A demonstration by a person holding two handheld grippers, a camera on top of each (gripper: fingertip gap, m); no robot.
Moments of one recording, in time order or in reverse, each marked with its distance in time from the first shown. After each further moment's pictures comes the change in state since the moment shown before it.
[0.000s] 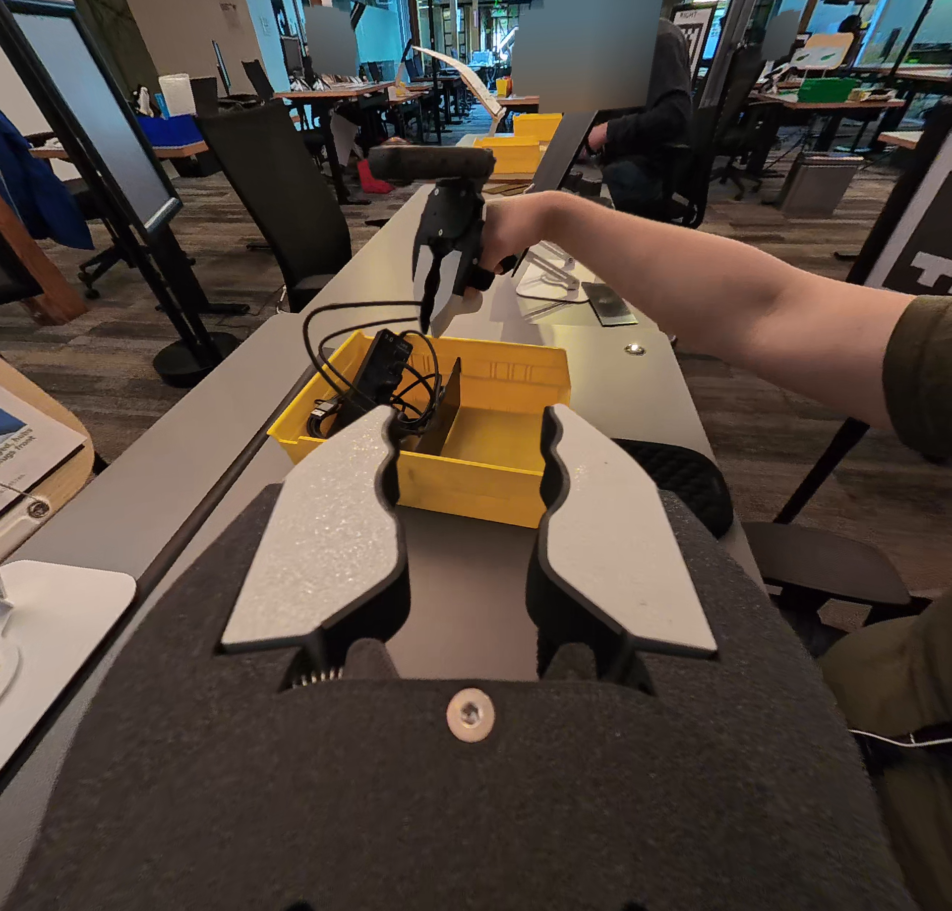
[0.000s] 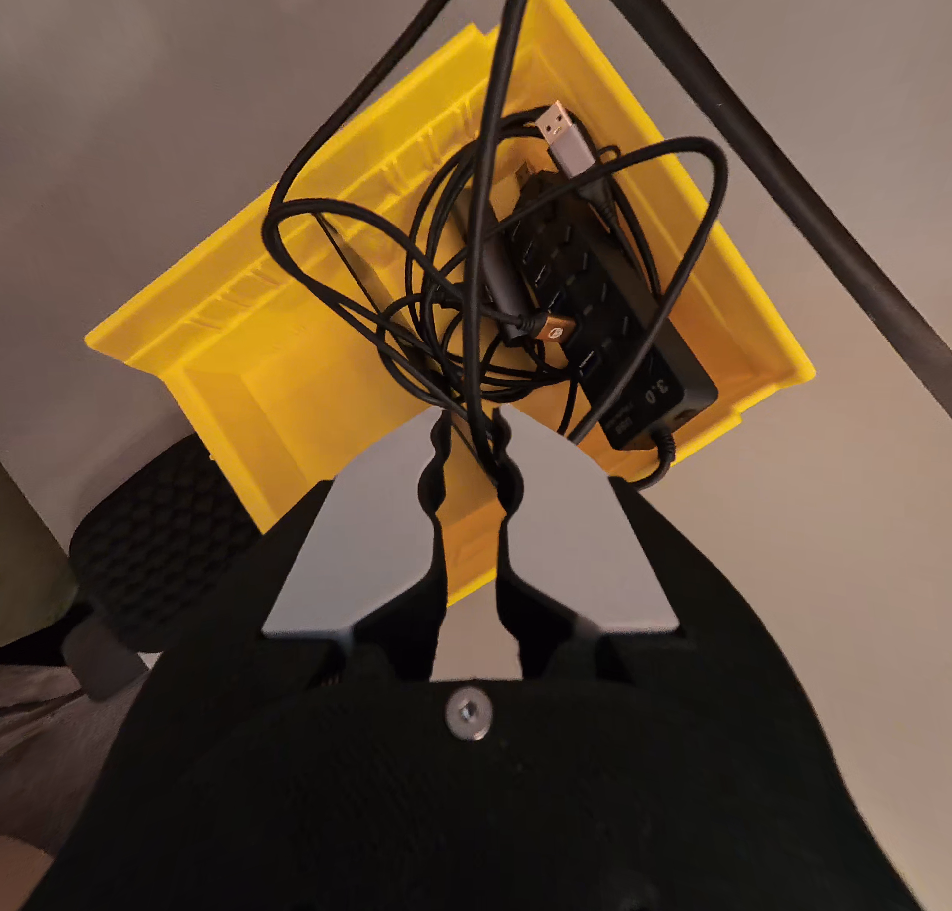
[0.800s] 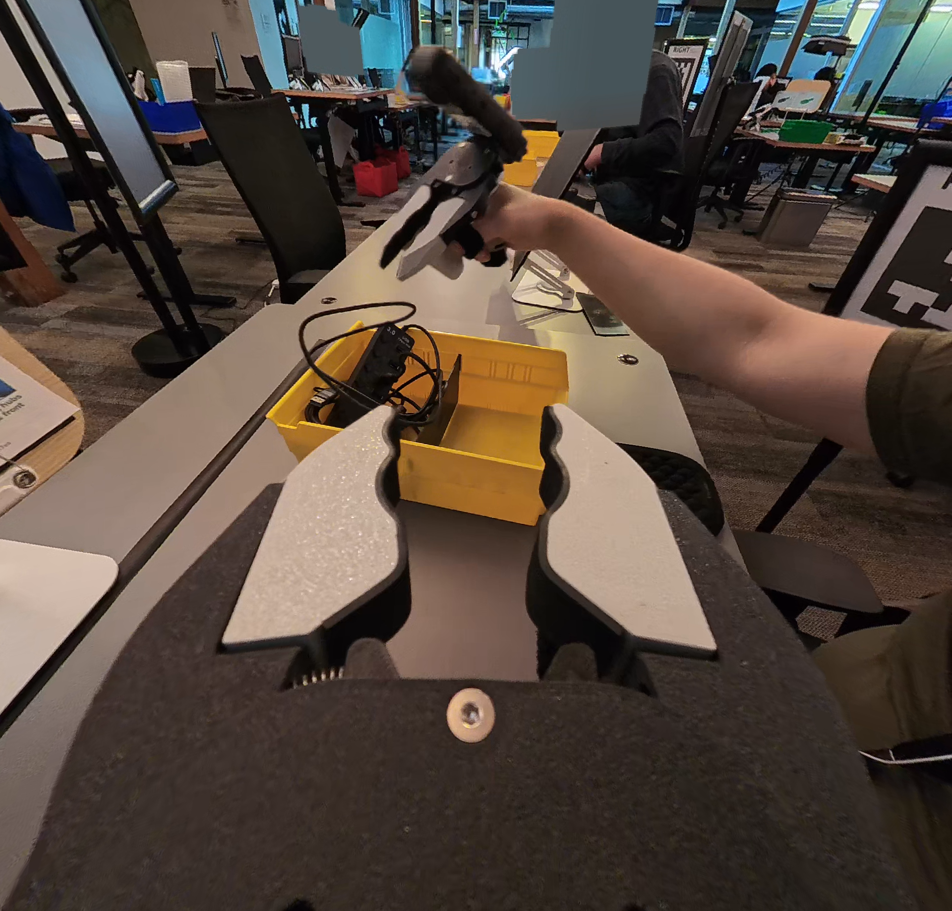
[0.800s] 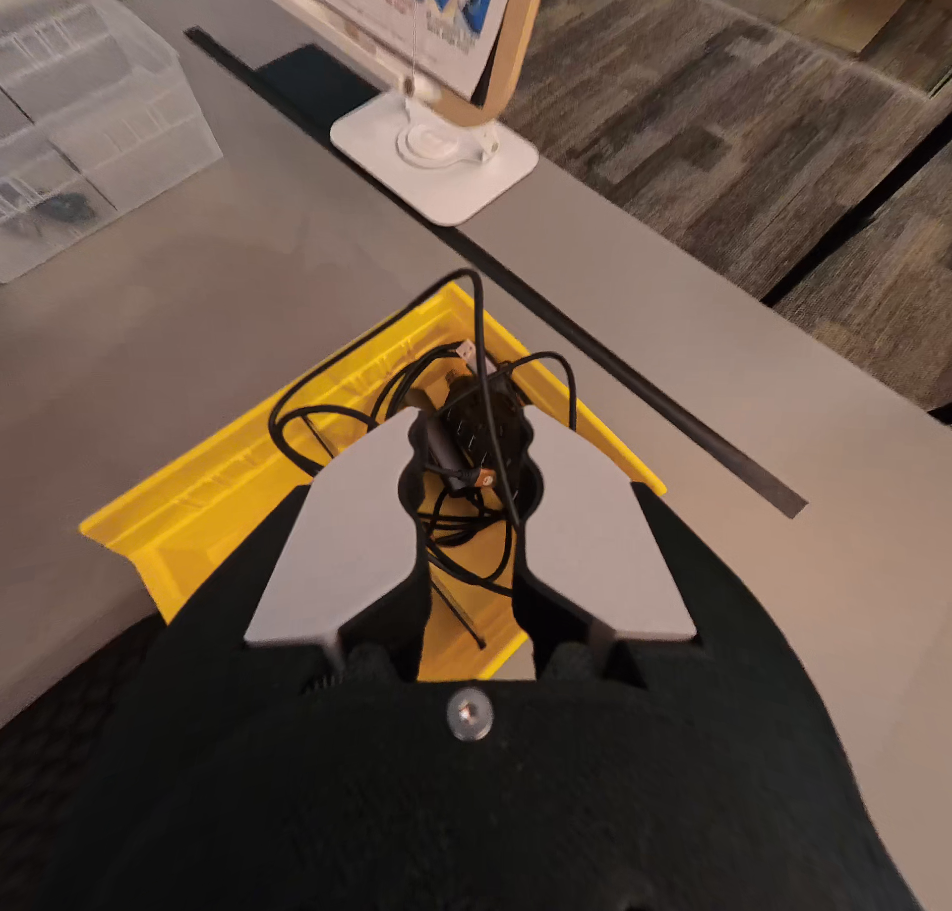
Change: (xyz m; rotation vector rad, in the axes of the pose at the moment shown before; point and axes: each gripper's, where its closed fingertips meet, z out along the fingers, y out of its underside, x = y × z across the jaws) left arm -0.014 0.010 -0.007 0.022 0.011 -0.063; right arm 0.015 -0.067 -0.042 0.411 0.179 0.008
